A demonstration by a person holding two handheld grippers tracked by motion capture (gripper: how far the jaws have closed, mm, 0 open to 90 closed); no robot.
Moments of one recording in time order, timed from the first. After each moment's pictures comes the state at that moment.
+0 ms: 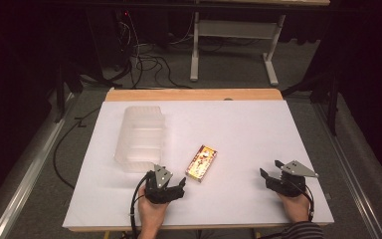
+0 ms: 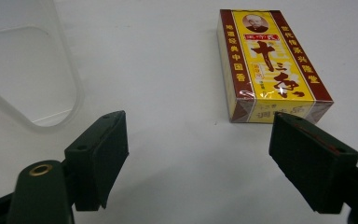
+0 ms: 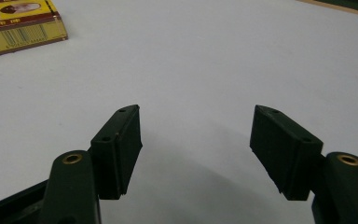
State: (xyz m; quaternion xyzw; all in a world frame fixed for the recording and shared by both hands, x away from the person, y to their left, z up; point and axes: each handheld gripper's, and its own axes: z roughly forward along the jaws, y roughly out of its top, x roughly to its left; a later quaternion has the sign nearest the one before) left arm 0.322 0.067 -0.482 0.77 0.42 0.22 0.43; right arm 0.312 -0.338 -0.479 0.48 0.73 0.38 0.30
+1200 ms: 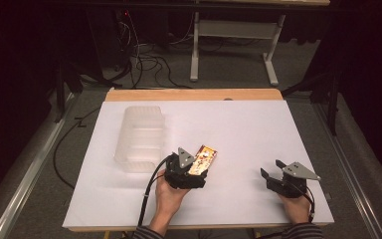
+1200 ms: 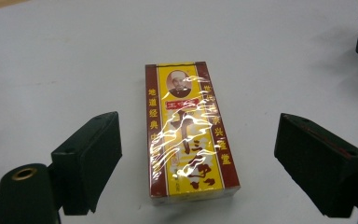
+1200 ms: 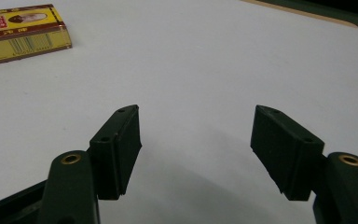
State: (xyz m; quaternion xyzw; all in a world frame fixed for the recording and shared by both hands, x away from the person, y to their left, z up) left arm 0.351 0.008 -0.434 0.81 0.37 0.16 0.42; right arm 0.307 -0.339 -0.478 0.47 0.73 0.39 0.32
